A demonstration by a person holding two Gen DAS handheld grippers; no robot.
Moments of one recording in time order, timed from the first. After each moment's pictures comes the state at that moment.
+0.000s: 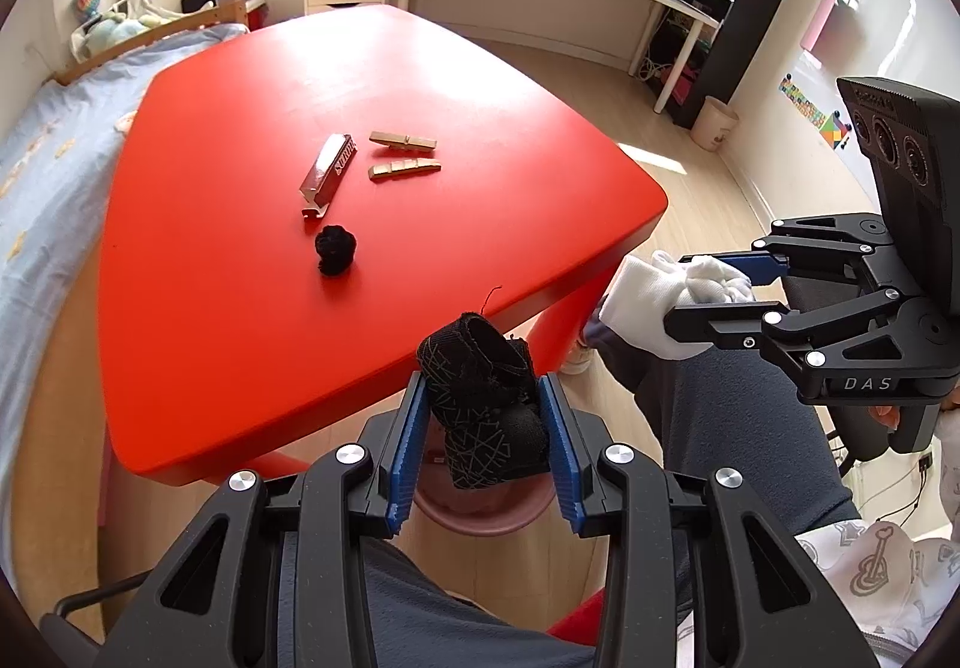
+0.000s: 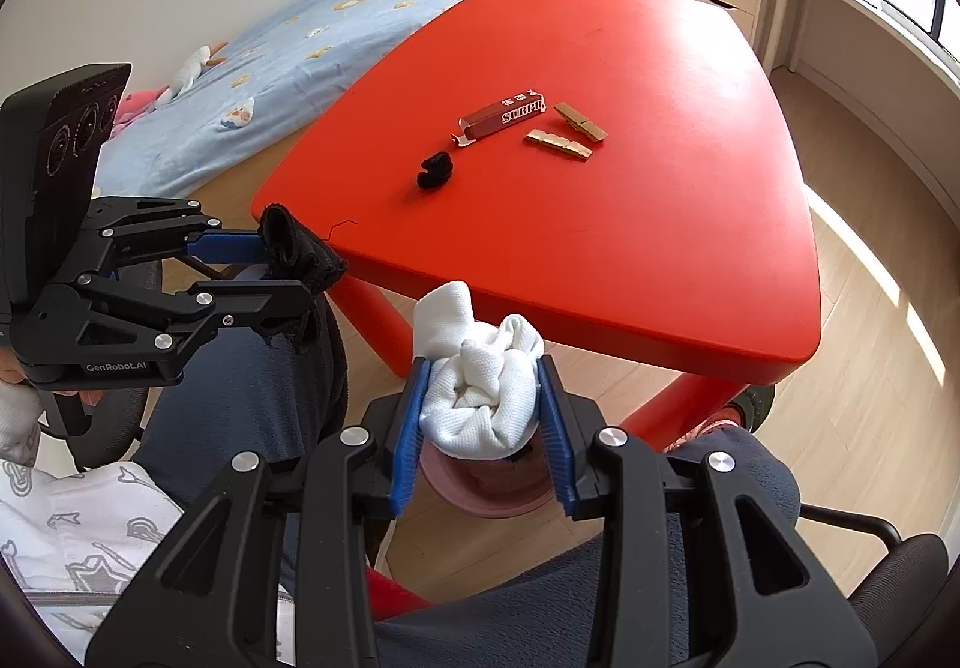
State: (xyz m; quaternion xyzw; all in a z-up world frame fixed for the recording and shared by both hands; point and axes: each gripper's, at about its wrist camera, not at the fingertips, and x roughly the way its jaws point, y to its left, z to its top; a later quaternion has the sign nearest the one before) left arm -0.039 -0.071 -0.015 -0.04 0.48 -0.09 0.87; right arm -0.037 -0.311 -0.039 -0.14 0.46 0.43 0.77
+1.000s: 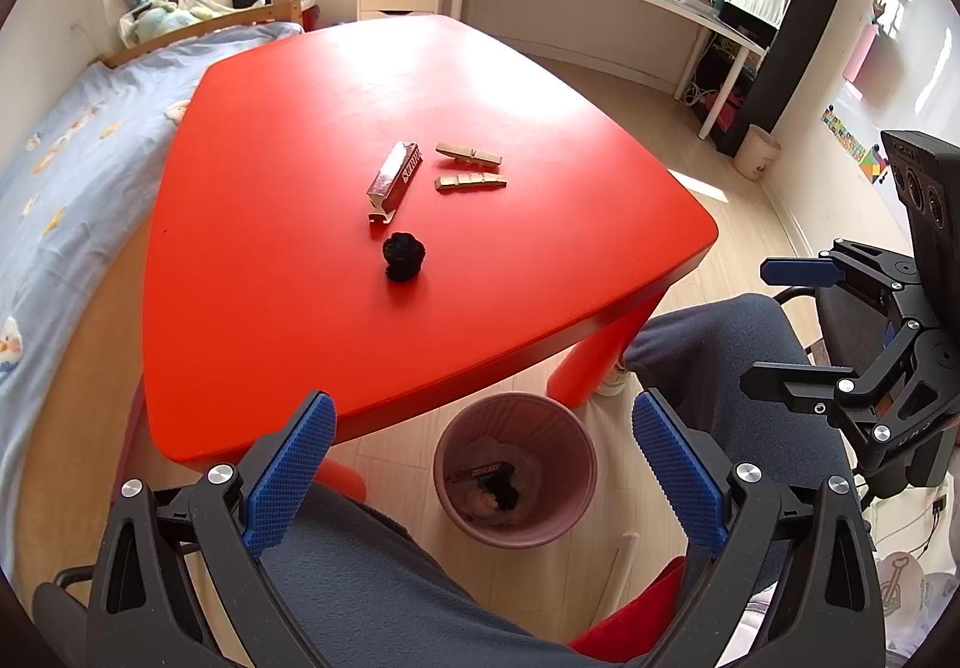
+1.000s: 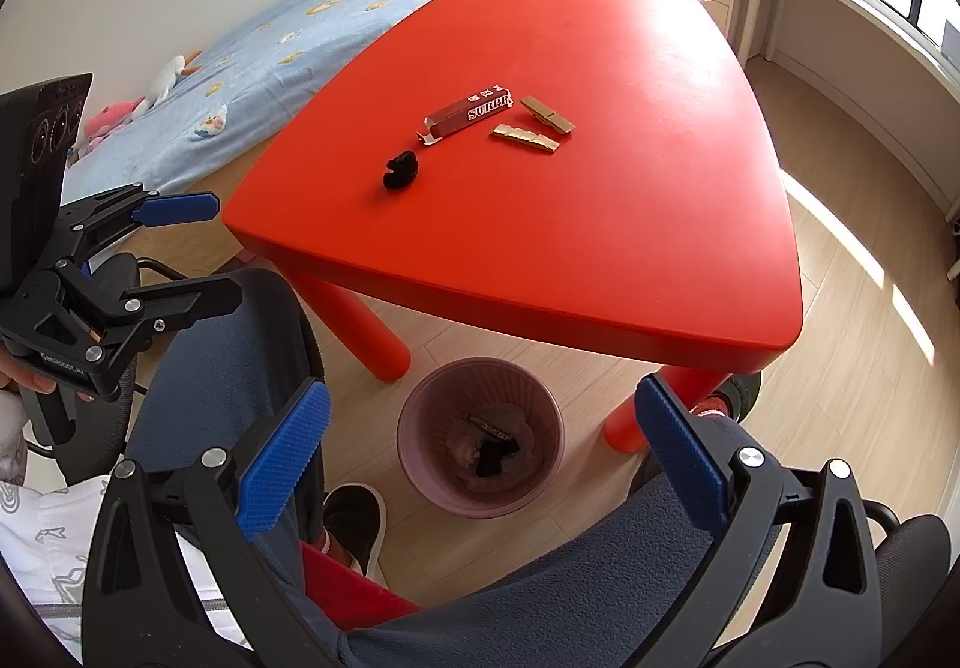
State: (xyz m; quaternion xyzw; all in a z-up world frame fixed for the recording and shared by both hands) left arm -0.041 -0.050 -0.011 -0.06 0.47 -0.03 0.88; right arm -0.029 -0.317 -0.044 -0.13 0.46 0.40 0.78
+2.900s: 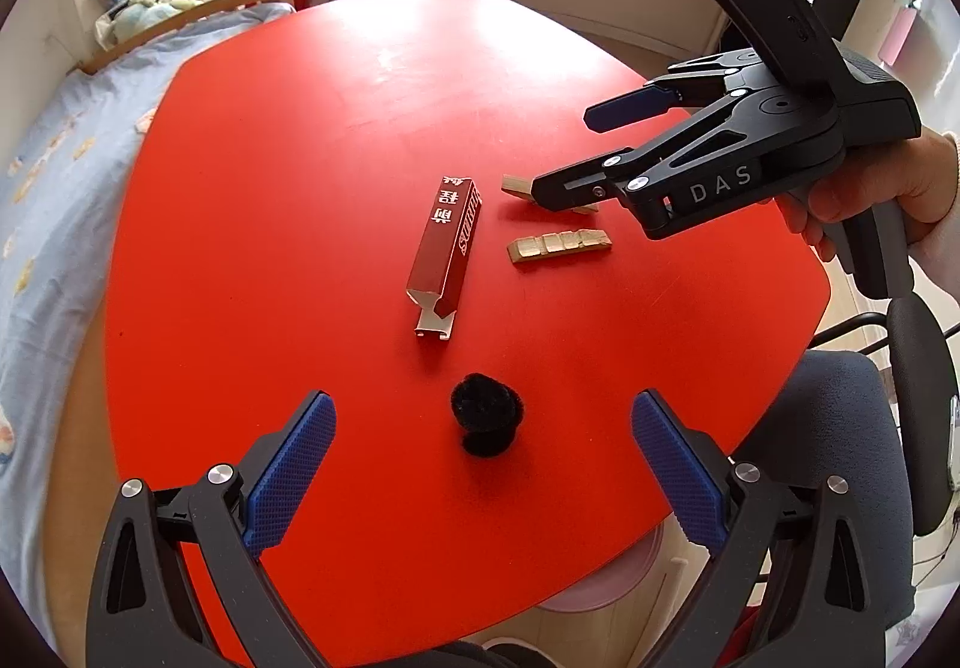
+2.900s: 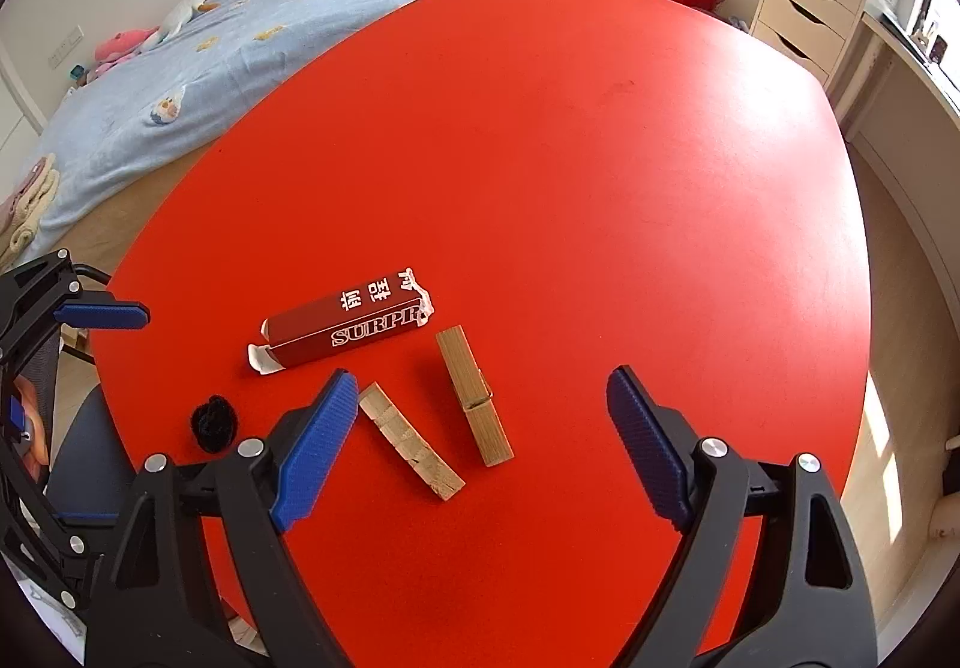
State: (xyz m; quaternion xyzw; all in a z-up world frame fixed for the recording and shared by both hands) left arm 0.075 -0.012 -0.049 -0.03 0.50 -0.02 0.86; right arm 0.171 -0.156 -0.074 -0.24 0.45 0.46 0.73
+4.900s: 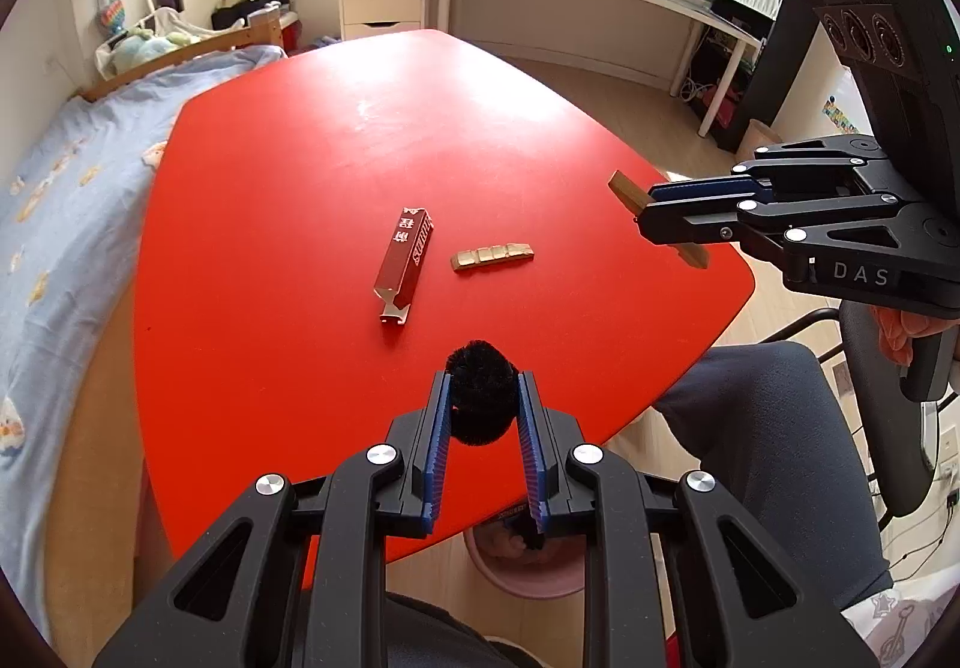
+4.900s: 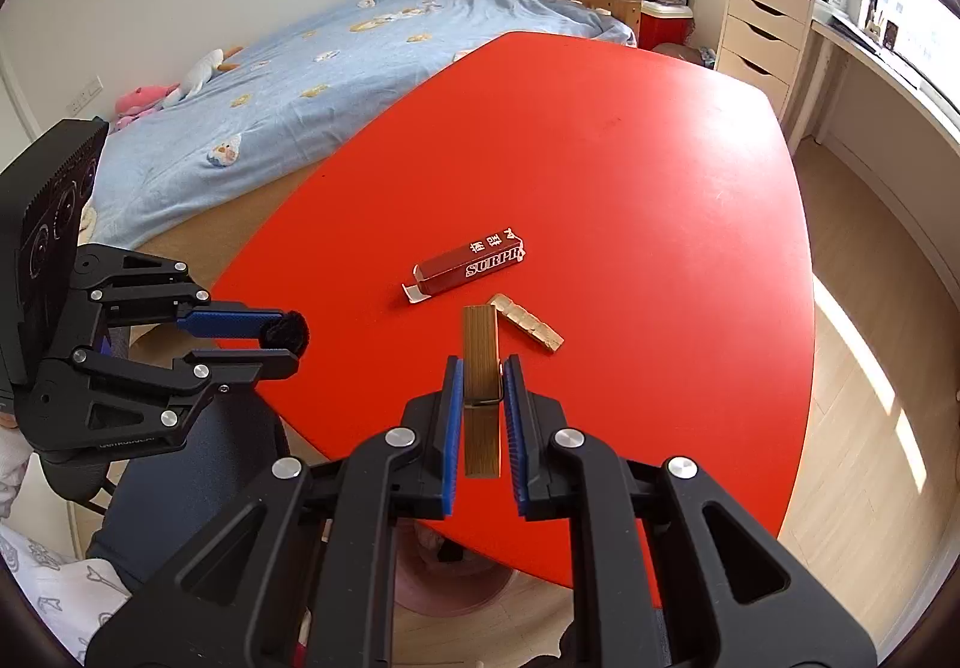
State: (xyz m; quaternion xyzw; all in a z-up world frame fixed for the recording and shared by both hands) left arm 0.008 -0.042 0.002 -0.03 0.46 -0.04 0.89; right arm 0.057 -0.253 -0.001 -0.17 0.40 0.47 0.77
